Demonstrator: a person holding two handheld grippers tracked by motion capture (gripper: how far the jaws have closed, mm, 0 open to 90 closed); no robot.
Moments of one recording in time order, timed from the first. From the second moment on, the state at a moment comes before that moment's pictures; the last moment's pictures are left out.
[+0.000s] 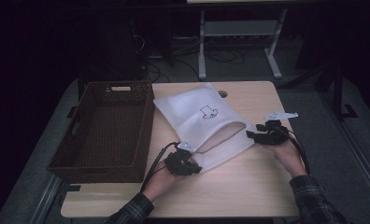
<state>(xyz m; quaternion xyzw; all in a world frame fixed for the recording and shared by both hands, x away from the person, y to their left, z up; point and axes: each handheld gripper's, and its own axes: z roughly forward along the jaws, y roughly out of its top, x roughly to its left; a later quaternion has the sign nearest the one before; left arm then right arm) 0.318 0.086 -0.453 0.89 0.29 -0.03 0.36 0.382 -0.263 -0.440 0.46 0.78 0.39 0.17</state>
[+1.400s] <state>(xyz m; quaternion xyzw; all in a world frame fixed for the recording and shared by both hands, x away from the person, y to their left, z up) 0.332 0.106 -0.457 0.89 0.32 0.03 0.32 0.339 -0.270 -0.449 0.42 0.83 0.33 0.14</state>
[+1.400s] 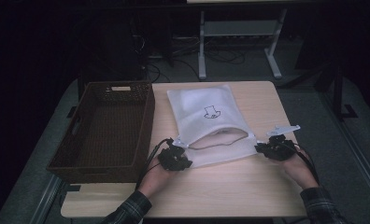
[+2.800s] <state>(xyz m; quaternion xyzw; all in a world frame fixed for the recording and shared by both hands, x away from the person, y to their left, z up) 0.317 0.124 -0.408 0.87 0.33 0.09 0.36 0.316 -0.255 -0.420 0.36 0.84 0.39 0.14</state>
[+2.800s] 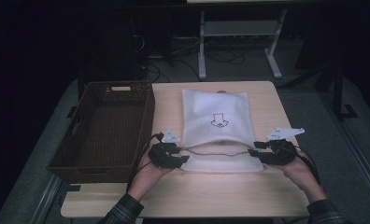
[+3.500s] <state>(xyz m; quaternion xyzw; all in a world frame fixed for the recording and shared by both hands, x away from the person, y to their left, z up) 0.373 0.049 -0.417 0.89 0.25 0.09 0.37 0.352 -0.220 -0.426 0.33 0.85 0.39 0.13</state>
